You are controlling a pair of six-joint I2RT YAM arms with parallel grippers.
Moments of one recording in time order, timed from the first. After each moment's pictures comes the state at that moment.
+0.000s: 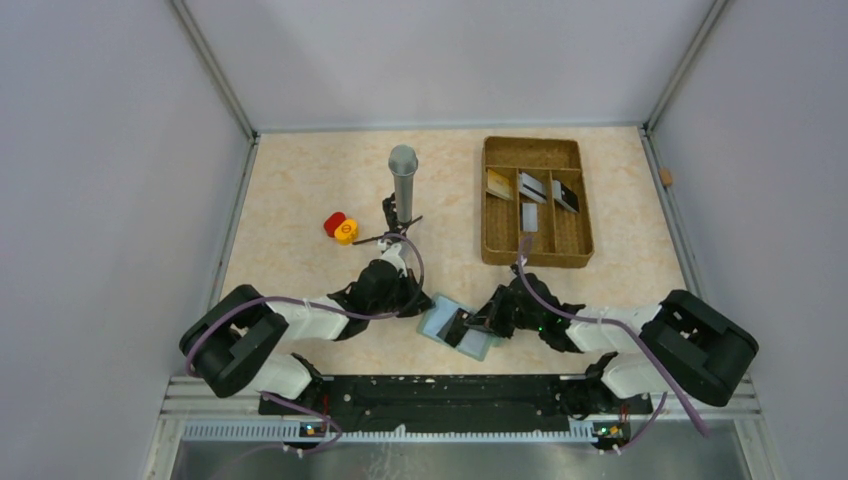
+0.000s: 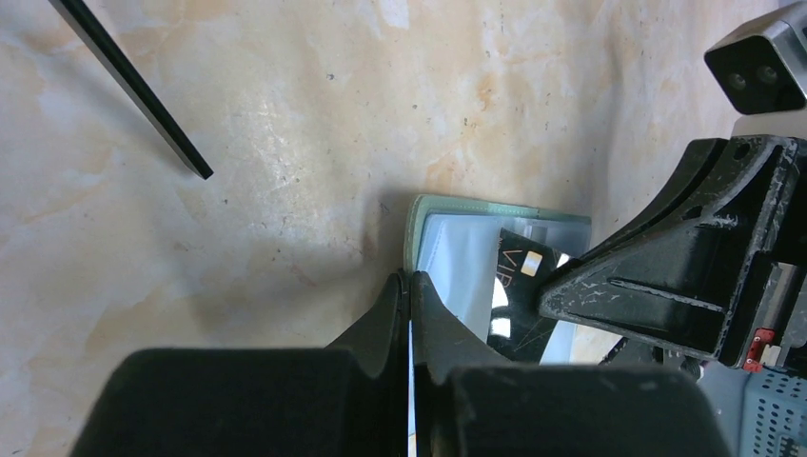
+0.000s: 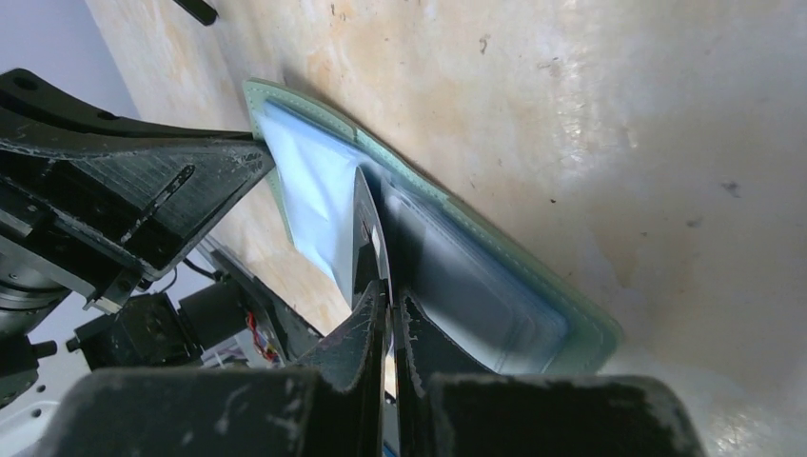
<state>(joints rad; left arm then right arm) -0.75 1.41 0.36 0.44 0.16 -0.83 0.82 1.30 0.25 0.36 -0.16 1.27</state>
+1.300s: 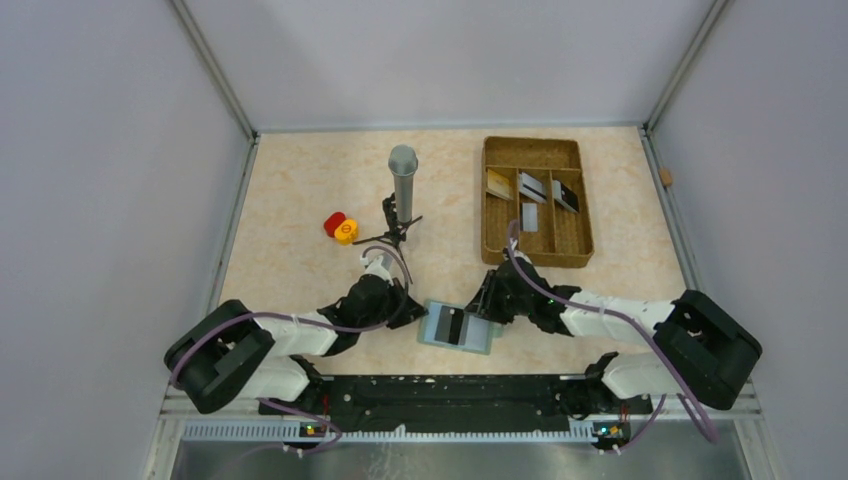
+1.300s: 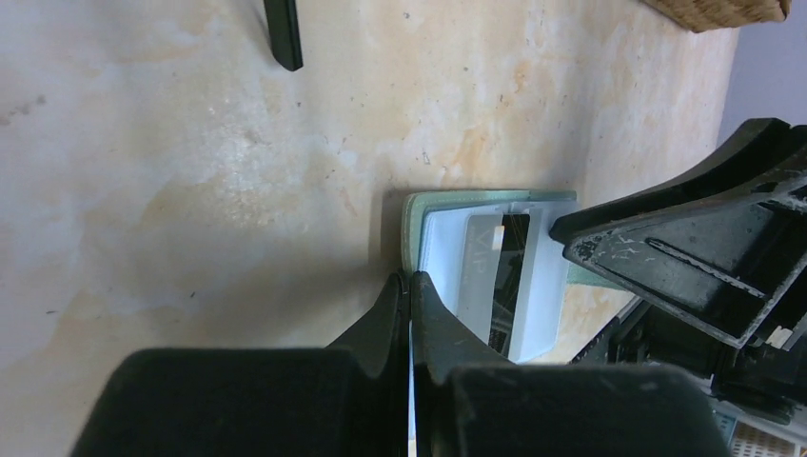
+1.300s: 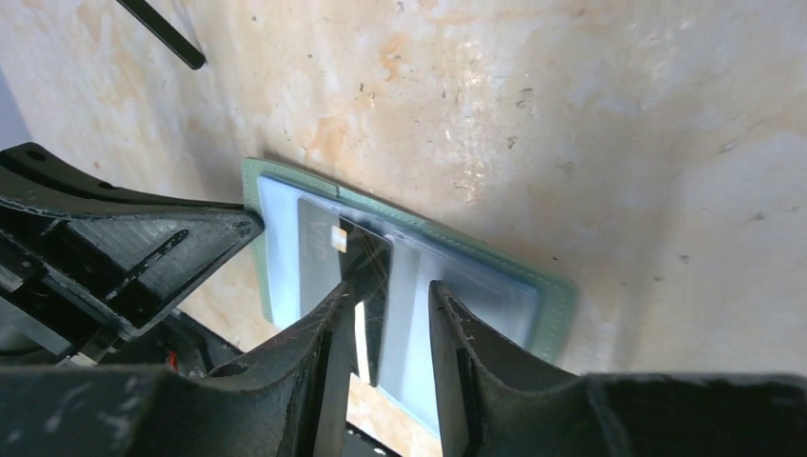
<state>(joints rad) -0.76 1.31 0.24 0.49 0.09 -1.01 0.82 1.30 0.44 0.09 -0.05 1.07</state>
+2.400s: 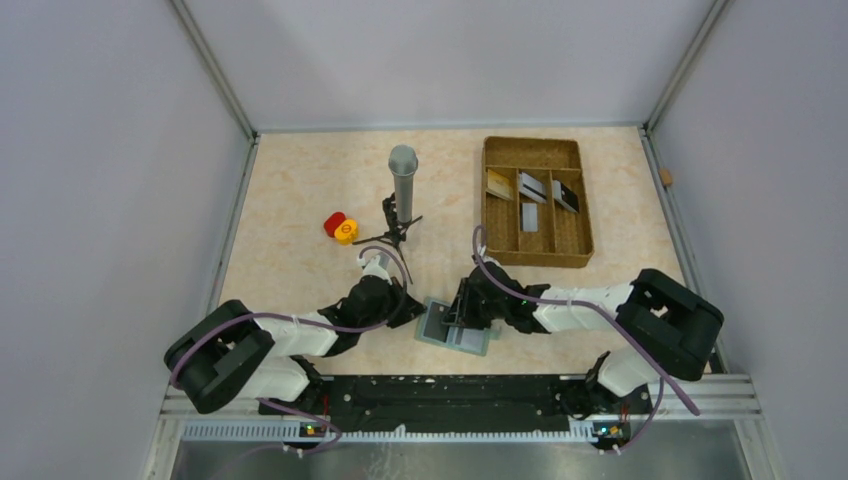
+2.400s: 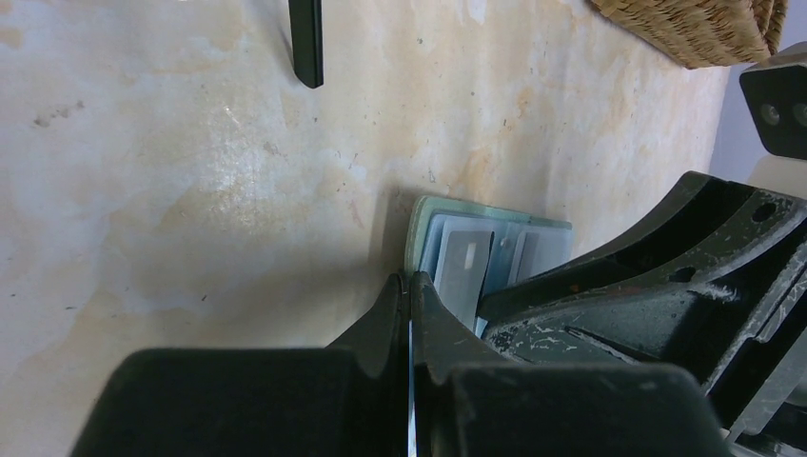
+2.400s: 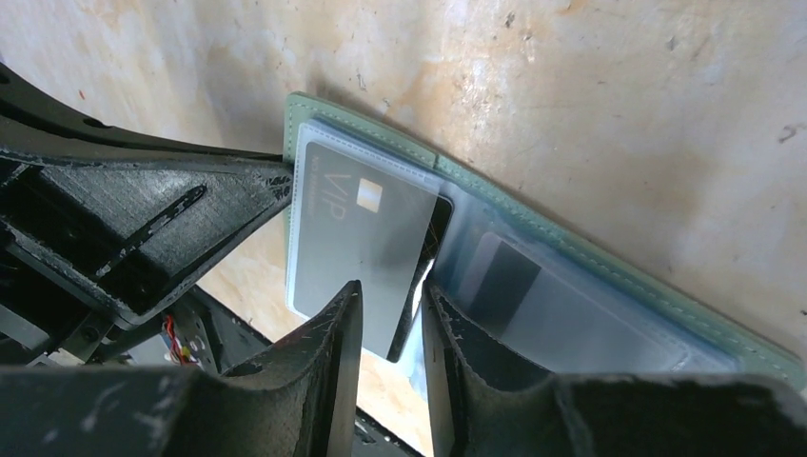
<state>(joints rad) -0.78 1.30 0.23 0.49 0.02 -1.07 0.95 1.48 0.56 0.13 -0.07 1.07</state>
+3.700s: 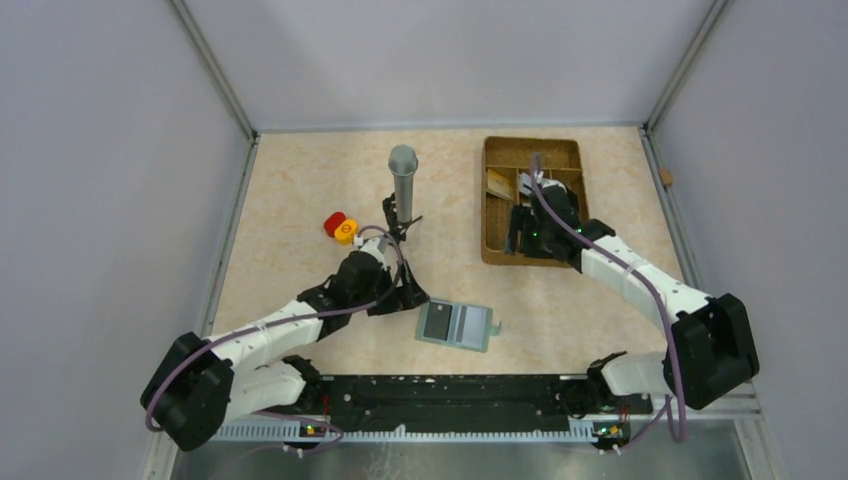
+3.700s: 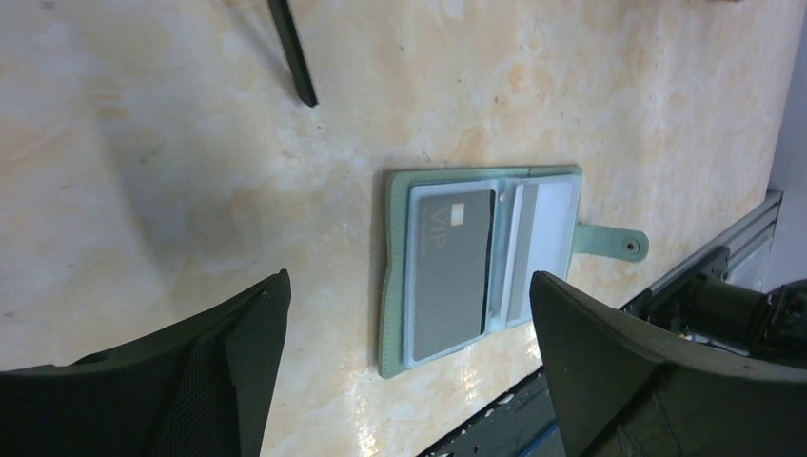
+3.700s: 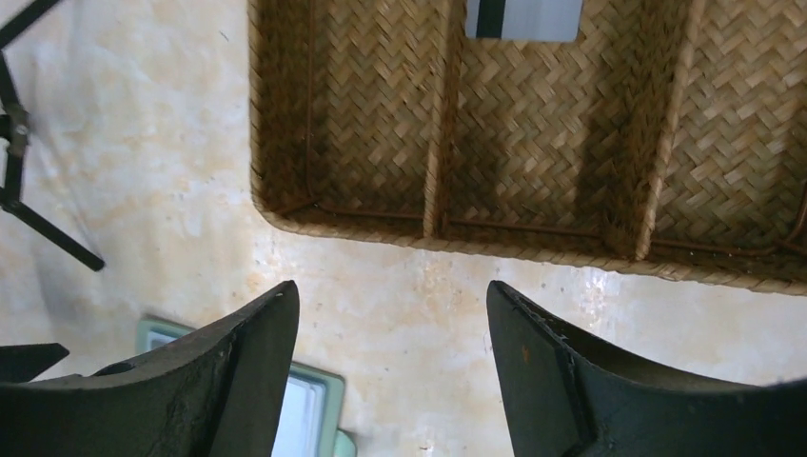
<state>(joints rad) -0.66 1.06 0.41 -0.03 0.11 -0.82 0.47 1.31 0.93 -0.48 0.13 0.50</state>
